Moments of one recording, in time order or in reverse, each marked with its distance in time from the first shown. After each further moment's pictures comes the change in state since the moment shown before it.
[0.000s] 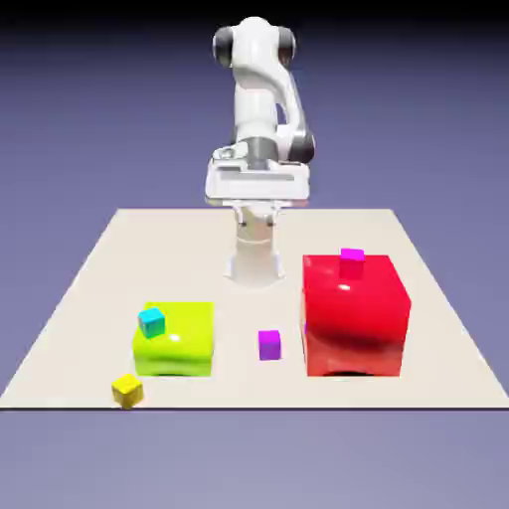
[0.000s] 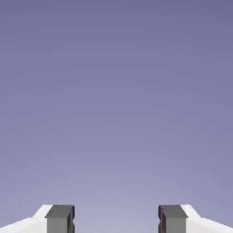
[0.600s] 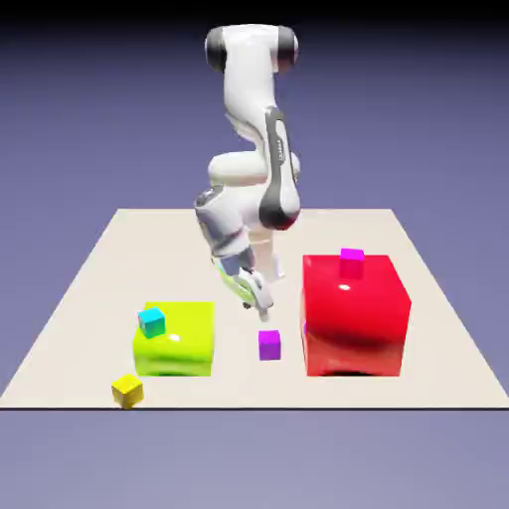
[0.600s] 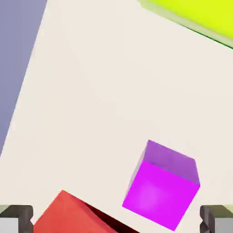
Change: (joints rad) arm 0.207 0.568 -0.272 0.106 0.783 -0.458 0.538
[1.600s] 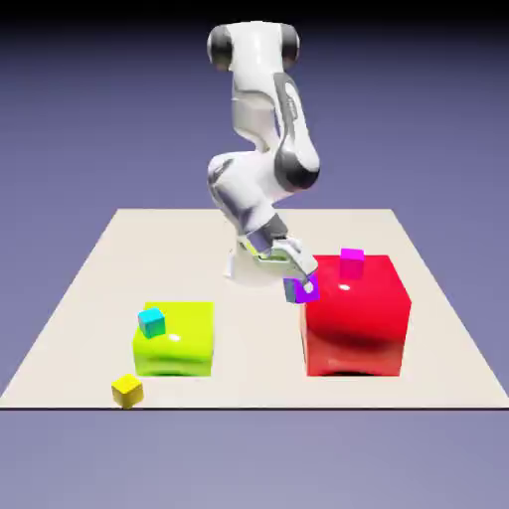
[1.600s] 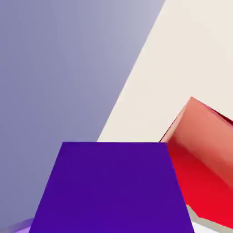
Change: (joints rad) arm -0.117 -0.245 0.276 0.186 0.051 -0.247 -0.005
